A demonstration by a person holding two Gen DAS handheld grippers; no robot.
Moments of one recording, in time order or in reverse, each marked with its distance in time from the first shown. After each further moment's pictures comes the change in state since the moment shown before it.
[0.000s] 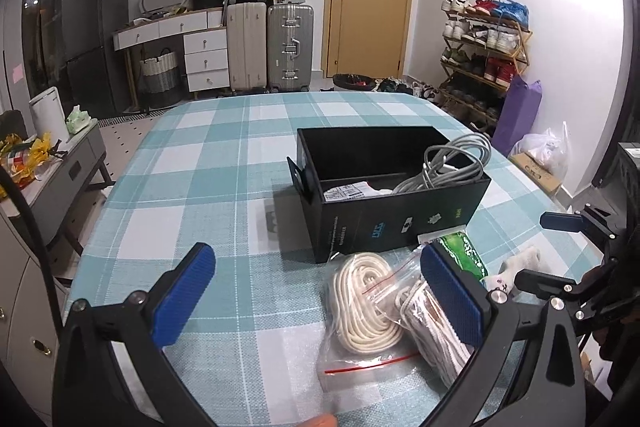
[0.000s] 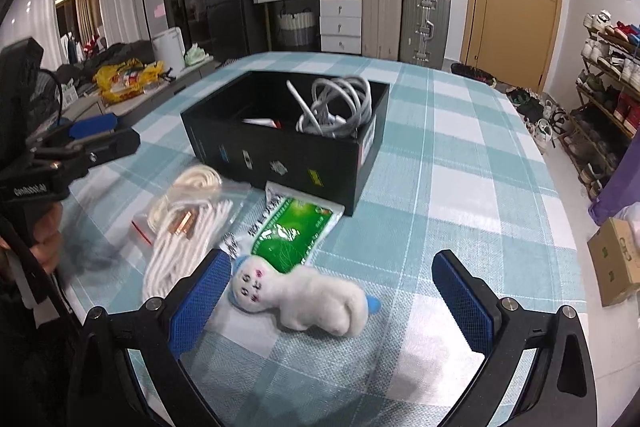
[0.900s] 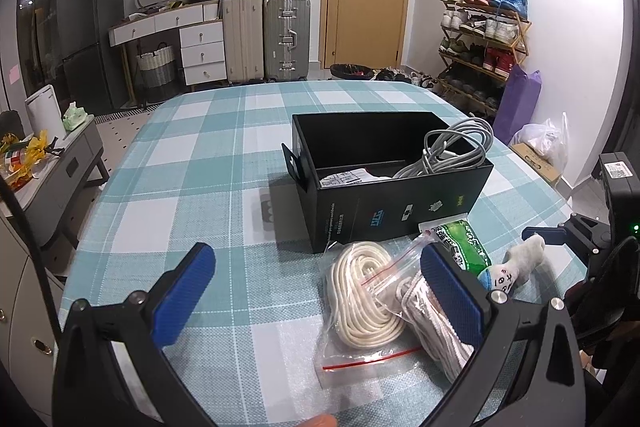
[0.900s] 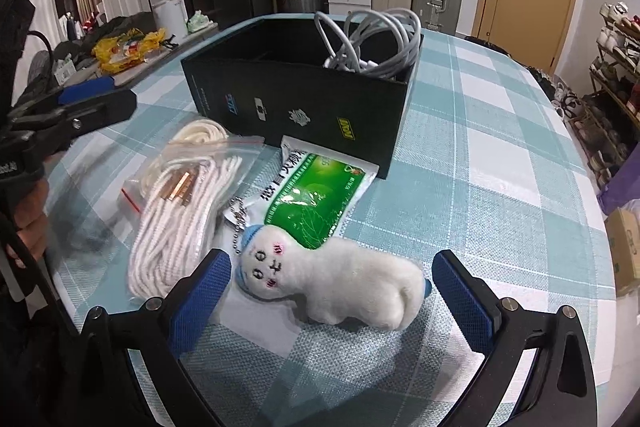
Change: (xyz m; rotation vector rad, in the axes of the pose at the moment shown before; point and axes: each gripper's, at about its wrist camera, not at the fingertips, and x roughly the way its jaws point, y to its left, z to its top) left arm 0.008 -0.002 -0.006 0.008 0.030 -0.005; right arm 0.034 0.020 -0.009 -0.028 0.113 -0.008
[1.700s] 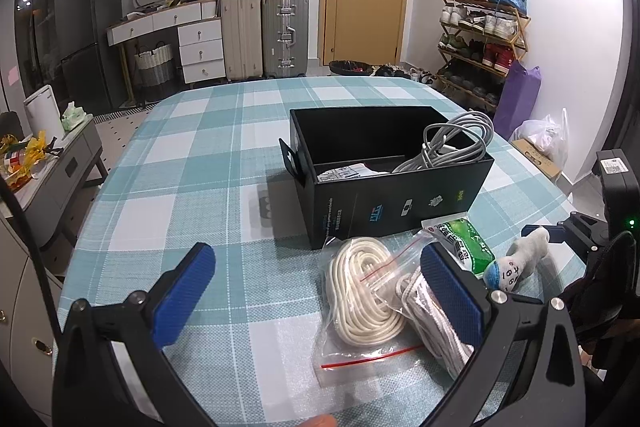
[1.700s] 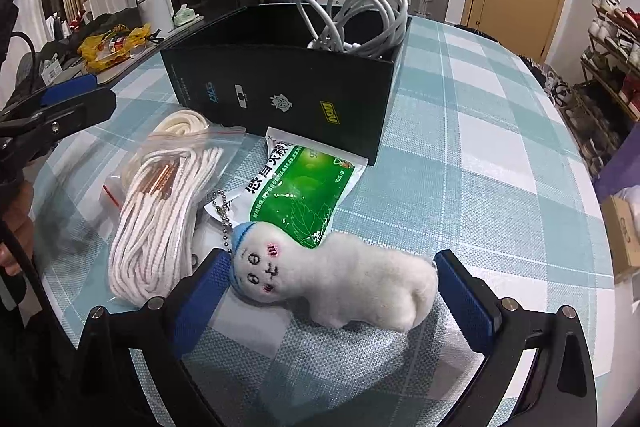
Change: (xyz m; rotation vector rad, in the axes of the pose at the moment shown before) left arm 0.002 -0.002 -0.002 0.005 0.008 -0.001; right arm 0.006 -0.004 -0.002 0.029 0.014 -0.015
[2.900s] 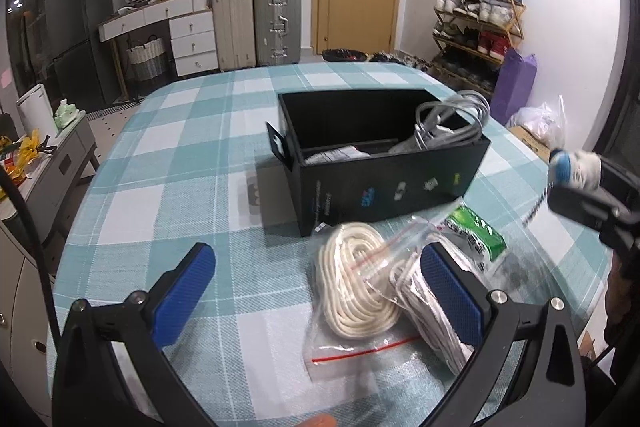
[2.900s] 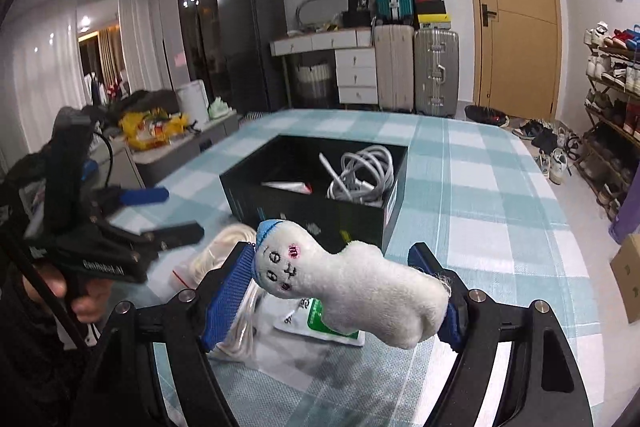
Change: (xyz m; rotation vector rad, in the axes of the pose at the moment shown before) left arm 0.009 -0.008 -0.006 0.034 0.053 -0.020; right arm -0.081 -0.011 0.012 0.041 -0.362 0.120
